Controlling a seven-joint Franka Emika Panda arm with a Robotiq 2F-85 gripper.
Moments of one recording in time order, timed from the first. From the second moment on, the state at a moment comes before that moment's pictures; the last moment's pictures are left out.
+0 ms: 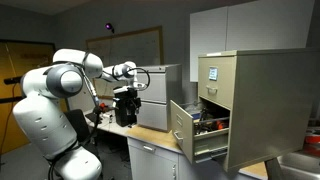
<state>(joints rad) 0.00 -0.27 0.22 -2.04 -0.11 1.49 0.34</state>
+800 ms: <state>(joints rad) 0.01 -0.26 0.21 -2.04 -0.16 1.51 0.35</state>
